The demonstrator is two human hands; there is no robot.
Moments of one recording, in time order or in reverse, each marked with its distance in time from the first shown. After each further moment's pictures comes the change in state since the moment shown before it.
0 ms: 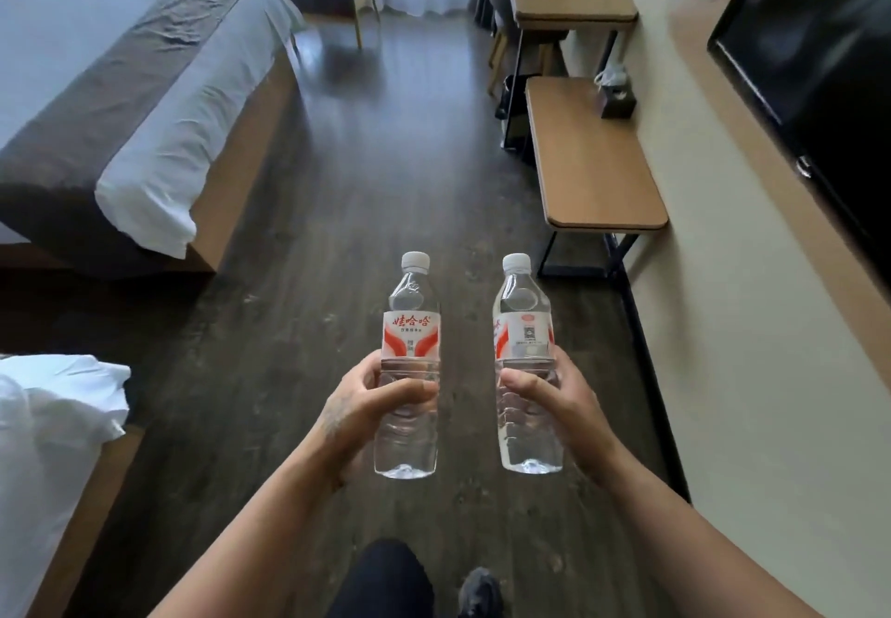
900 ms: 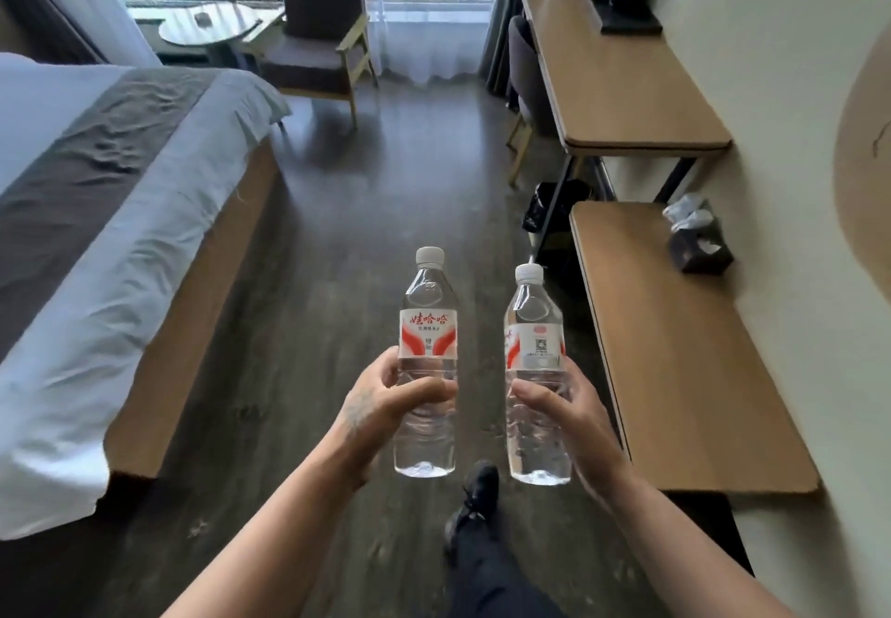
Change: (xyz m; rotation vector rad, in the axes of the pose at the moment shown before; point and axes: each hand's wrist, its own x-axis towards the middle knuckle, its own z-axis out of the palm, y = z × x) left_hand 0.730 0.417 -0.113 0.054 0.024 0.061; right_hand 0.782 -0.286 0.068 0.033 0.018 -0.037
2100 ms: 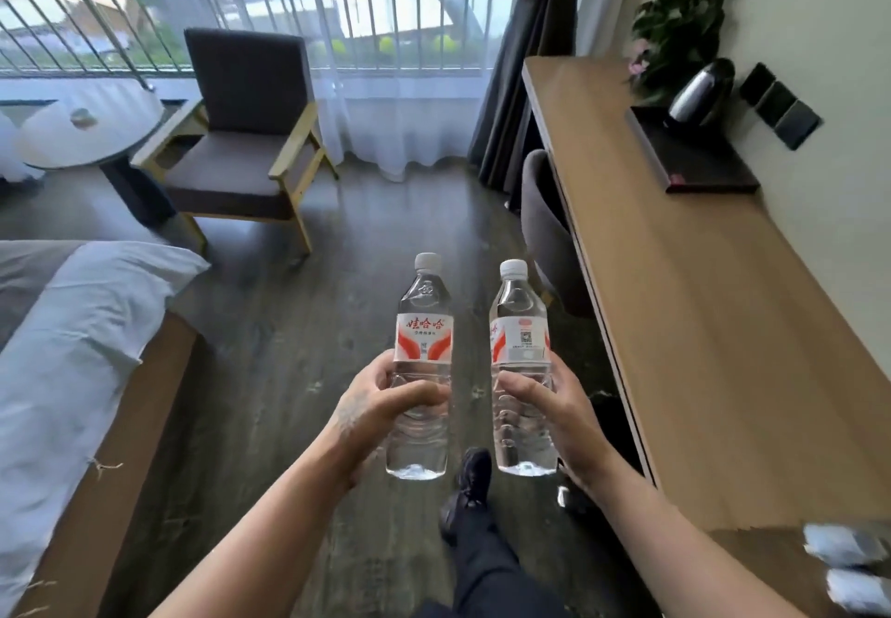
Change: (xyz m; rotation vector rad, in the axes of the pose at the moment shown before) left_hand 0.983 0.450 -0.046 0.009 -0.077 -0.018; right_hand 1.008 -0.378 0.004 0.038 0.037 -0.004
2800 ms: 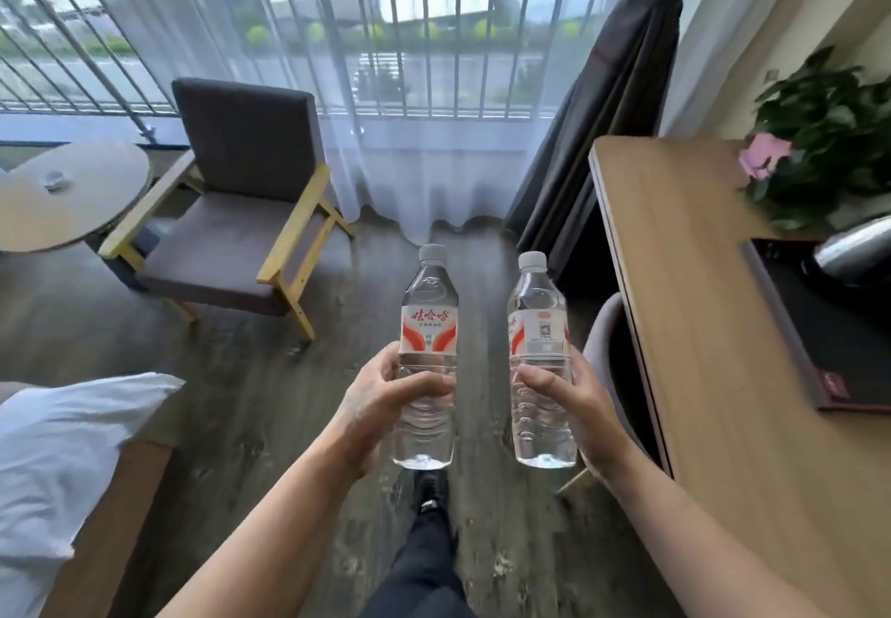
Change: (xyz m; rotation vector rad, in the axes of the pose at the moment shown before) left_hand 0.516 0.252 -0.074 -0.053 0.077 -0.027; right_hand 0.572 -0.186 0.019 -0.005 -0.062 0.032
